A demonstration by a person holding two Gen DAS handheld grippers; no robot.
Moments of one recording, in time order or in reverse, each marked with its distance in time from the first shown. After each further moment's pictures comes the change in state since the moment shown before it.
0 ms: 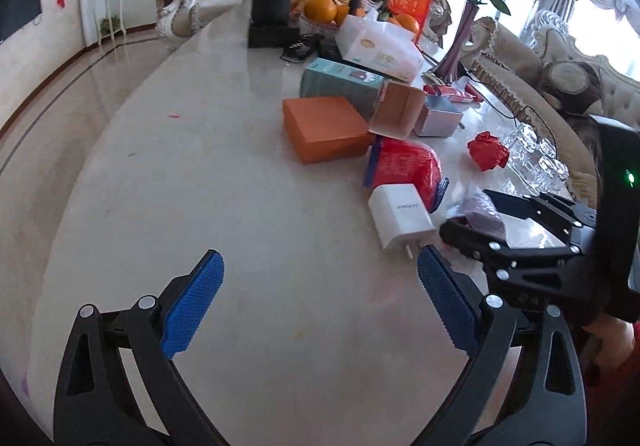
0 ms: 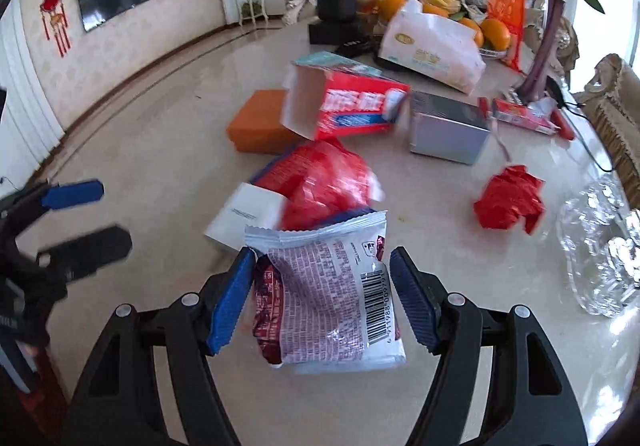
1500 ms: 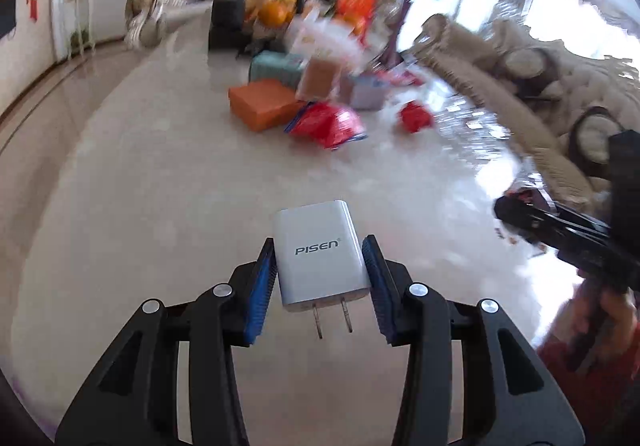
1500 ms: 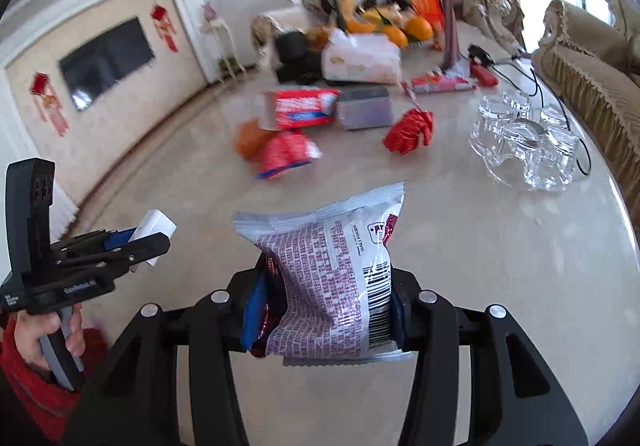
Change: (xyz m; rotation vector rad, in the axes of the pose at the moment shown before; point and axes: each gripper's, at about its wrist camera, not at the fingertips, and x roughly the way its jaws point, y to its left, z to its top) left arm -0.080 -0.031 -0.074 0.089 -0.062 -0.126; right arm -0.123 -0.024 -0.089 0.234 -0.178 0.112
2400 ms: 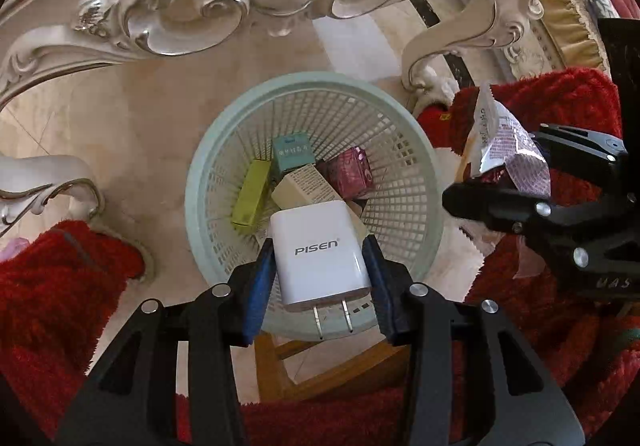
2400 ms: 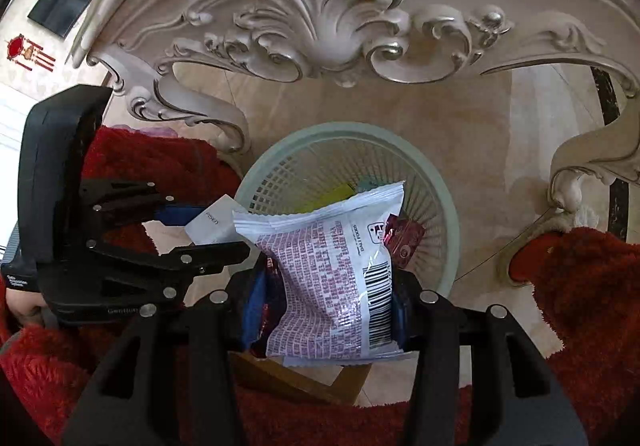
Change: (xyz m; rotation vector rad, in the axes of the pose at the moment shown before) left arm 0.072 -0.061 -0.276 0.130 0.747 -0.146; right arm 0.036 0.043 -0.253 0.136 0.610 0.026
